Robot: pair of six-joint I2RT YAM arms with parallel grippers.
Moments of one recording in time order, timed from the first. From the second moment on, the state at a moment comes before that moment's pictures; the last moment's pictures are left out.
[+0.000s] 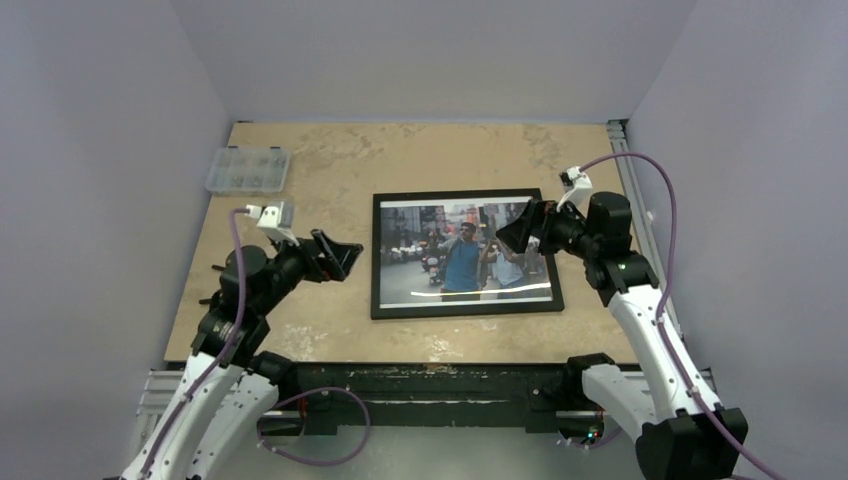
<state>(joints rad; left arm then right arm) -0.36 0.54 0.64 -0.32 0.18 -0.51 0.13 0.93 0.81 -0.36 -0.51 0.34</state>
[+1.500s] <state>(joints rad) -0.06 1.36 0.26 0.91 -0.24 0.01 -0.02 1.50 0.27 1.09 0.06 0.10</state>
